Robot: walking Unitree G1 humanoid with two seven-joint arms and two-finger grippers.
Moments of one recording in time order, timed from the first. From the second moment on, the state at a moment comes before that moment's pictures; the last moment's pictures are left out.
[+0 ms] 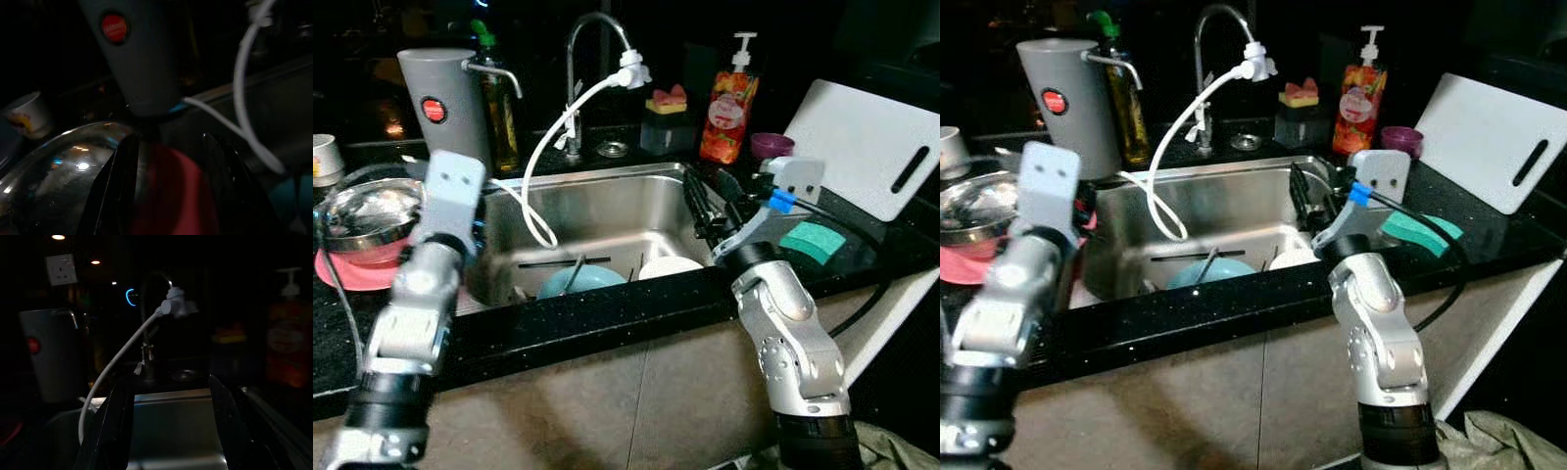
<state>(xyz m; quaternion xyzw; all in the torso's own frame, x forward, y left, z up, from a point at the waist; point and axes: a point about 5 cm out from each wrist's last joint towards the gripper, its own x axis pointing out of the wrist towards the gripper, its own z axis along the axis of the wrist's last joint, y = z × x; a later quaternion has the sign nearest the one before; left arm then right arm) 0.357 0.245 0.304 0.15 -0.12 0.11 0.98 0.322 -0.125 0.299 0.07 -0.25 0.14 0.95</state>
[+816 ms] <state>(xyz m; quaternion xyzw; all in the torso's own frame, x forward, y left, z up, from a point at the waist) 0.366 0.304 0.306 0.05 0.03 0.02 1.00 0.322 -0.126 0.300 0.08 -0.26 0.13 0.95</state>
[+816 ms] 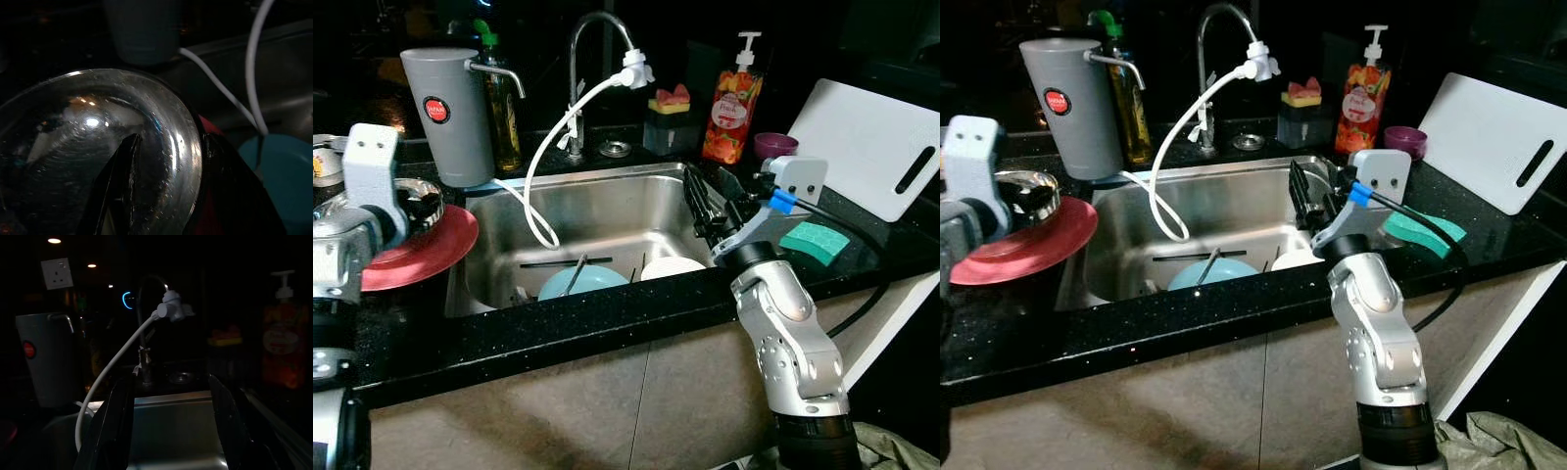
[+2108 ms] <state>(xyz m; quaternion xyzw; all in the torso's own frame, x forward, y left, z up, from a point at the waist) 0.359 0.323 0.297 0.28 0.05 0.03 0.96 0.322 -0.126 0.303 0.08 -0.26 0.13 0.95</state>
